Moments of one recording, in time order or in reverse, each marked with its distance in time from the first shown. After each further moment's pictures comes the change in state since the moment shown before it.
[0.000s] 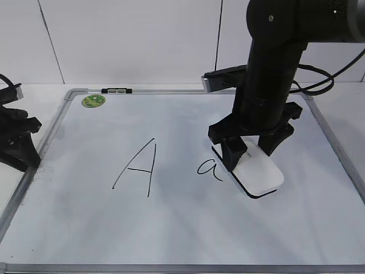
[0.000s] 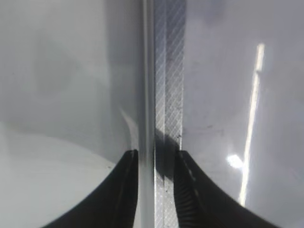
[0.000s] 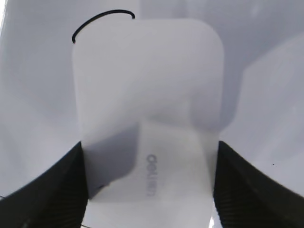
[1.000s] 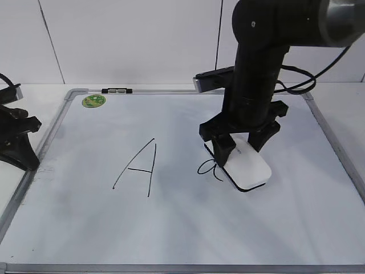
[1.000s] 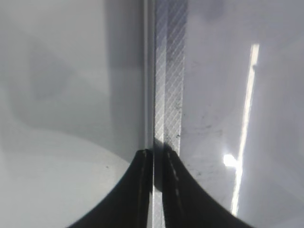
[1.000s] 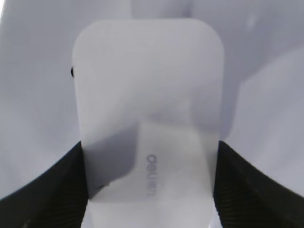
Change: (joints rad) left arm 0.004 0.008 -0.004 -0.016 0.008 0.002; right arm 0.000 0.096 -0.100 -0.008 0.004 -0.007
